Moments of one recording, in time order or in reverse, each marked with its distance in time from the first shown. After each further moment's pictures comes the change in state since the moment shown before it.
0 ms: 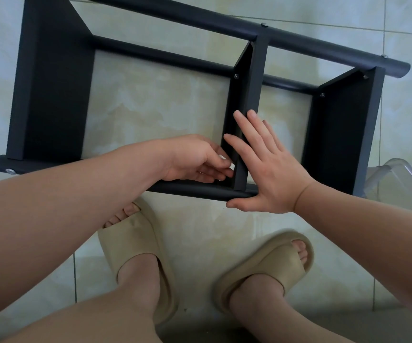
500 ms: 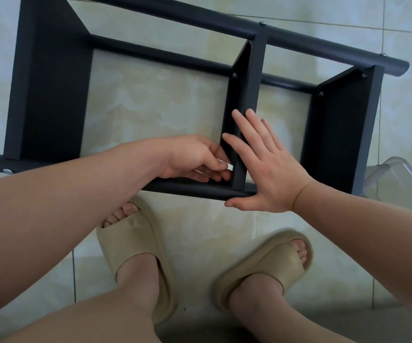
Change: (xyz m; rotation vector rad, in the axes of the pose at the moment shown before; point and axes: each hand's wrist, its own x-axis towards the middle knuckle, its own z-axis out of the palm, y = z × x) left_hand -0.002 0.001 -0.002 0.130 -0.016 0.022; right_hand 0.000 0.000 0.000 -0.002 -0.004 0.002
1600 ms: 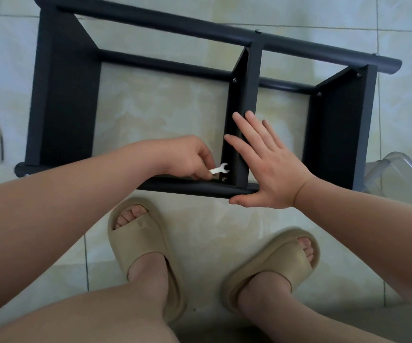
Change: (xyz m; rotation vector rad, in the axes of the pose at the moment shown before) left_hand -0.015 -0.001 -0.013 0.555 0.148 0.016; right_hand -0.002 -0.002 -0.002 -0.051 -0.045 0.003
